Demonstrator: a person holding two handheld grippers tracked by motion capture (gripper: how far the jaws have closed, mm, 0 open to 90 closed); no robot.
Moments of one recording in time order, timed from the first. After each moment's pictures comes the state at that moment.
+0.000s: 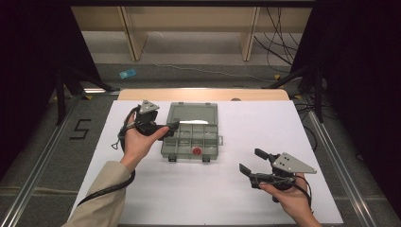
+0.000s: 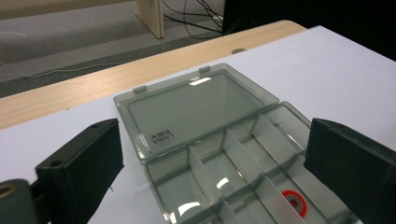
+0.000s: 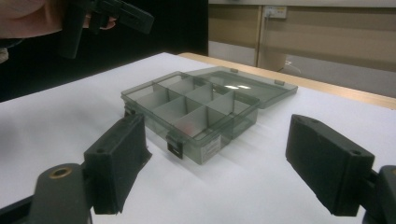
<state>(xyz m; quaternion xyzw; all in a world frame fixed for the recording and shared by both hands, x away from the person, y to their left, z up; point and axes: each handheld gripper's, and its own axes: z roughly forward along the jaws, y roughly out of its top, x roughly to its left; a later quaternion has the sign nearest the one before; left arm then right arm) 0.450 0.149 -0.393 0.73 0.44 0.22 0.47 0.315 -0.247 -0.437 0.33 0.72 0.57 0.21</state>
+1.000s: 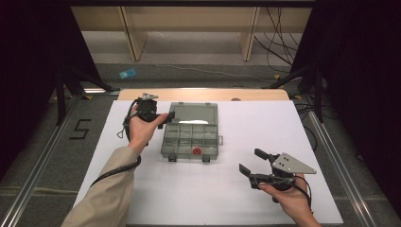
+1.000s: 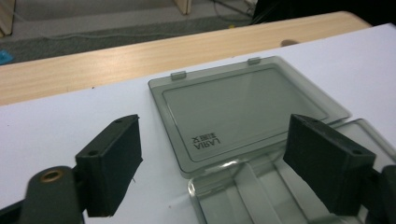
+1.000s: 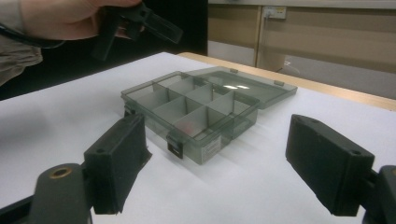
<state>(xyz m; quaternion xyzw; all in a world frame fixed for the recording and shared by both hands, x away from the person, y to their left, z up) 0.514 0.153 -0.416 0.74 0.50 0.20 0.40 0.315 -0.245 -0.437 0.33 0.72 0.57 0.21</state>
